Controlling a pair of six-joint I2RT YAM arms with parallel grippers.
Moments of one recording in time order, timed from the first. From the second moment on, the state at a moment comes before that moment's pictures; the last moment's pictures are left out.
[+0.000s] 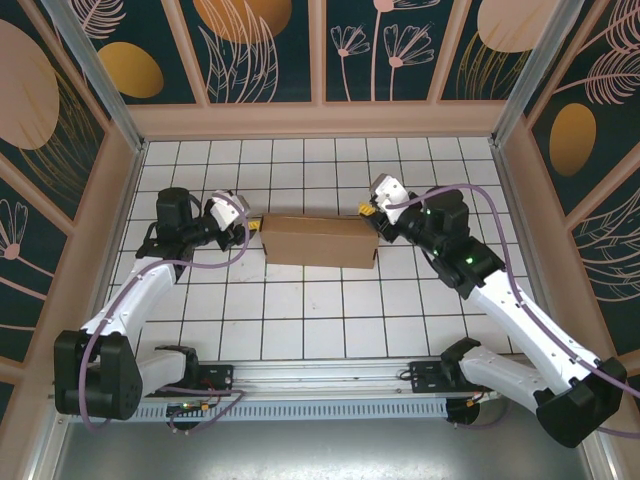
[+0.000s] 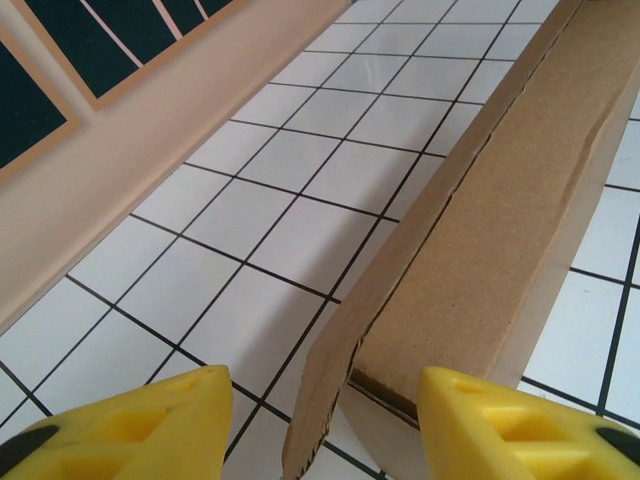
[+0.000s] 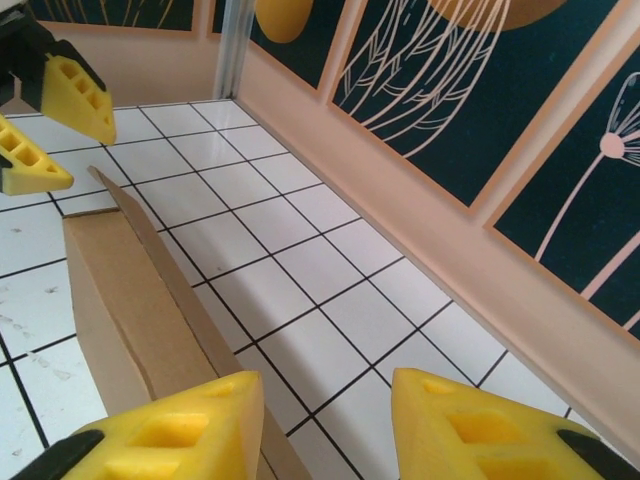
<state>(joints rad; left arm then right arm) -0.11 1.18 0.73 -0.05 0.73 0.61 0.56 0.97 0.90 -0.18 -0.19 -0.40</state>
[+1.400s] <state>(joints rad) -0.11 1.24 0.76 -0.05 0.75 0.65 0.23 1.12 0.88 -0.41 -0.55 -0.81</state>
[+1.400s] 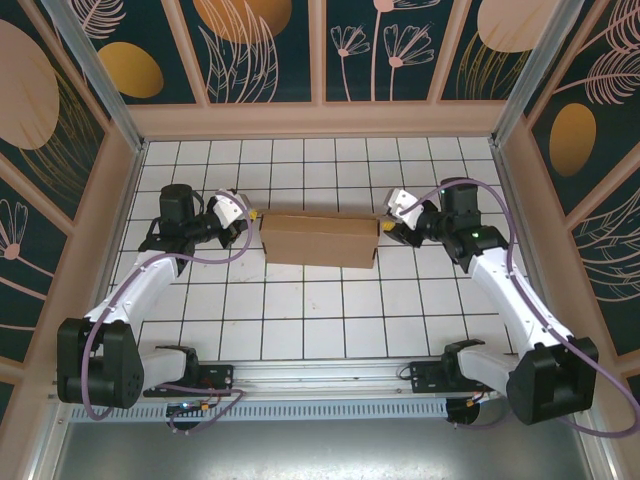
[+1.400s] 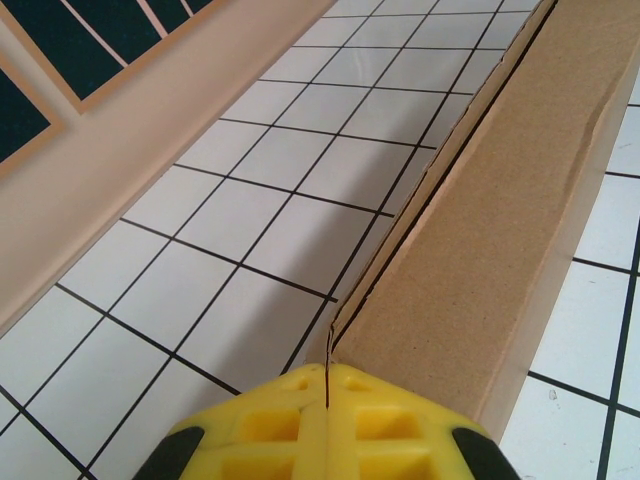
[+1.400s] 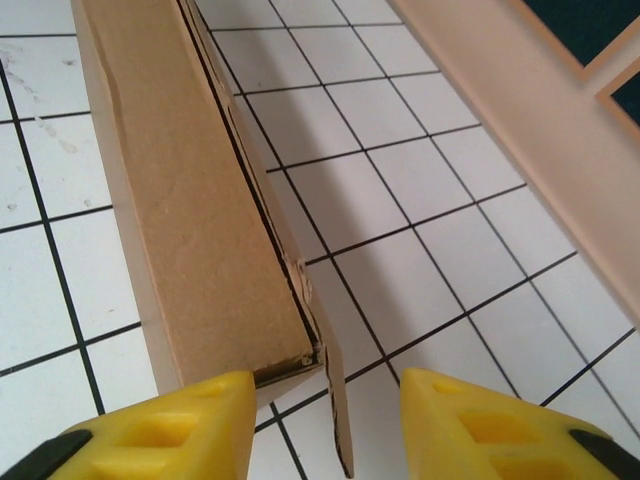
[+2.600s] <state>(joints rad) -0.23 1.13 0.77 -0.08 0.43 0.12 0.39 1.29 1.01 -0.42 -0.27 -0.36</state>
